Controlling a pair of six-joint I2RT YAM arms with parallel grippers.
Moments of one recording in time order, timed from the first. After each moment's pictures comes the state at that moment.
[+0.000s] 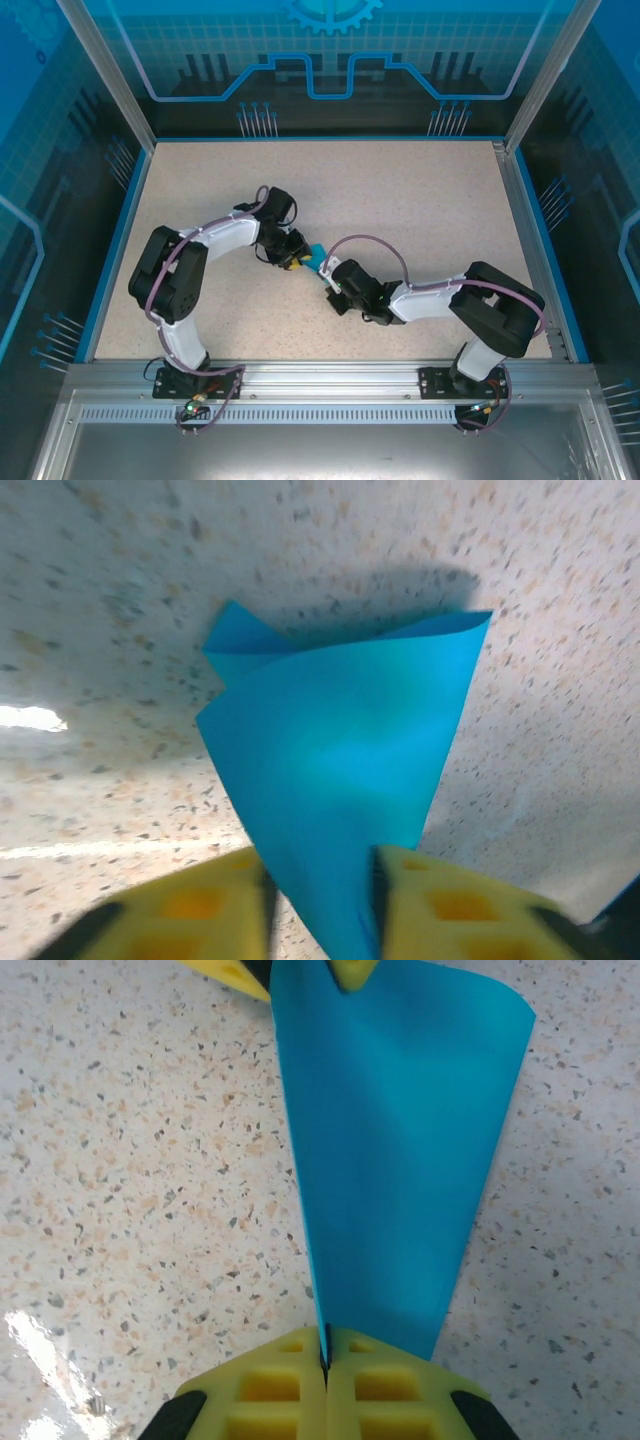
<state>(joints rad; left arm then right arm) -0.40 1.79 1.15 -0.62 0.41 -0.95 0.93 1.62 0.62 0.19 0.15 0.11</state>
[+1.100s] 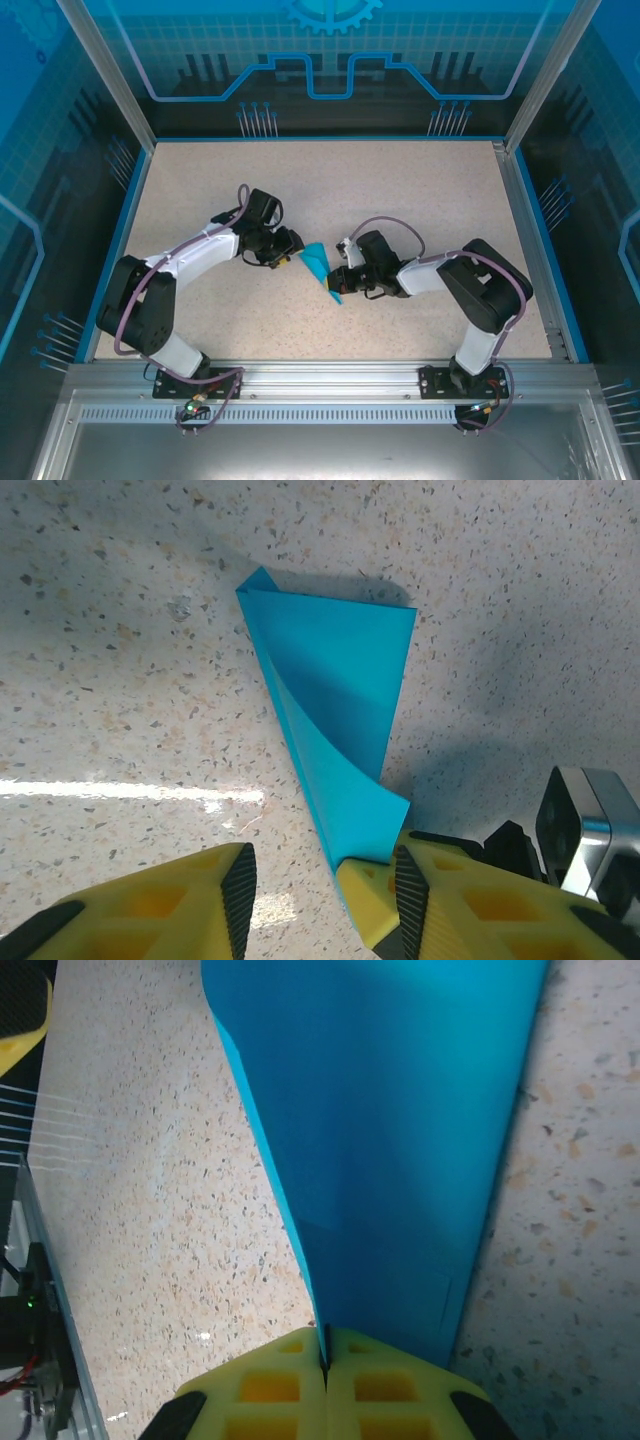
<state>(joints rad) -0.39 1.57 1.00 -0.53 0.35 -0.95 0.63 1.77 0.67 0.30 -0.56 0.59</state>
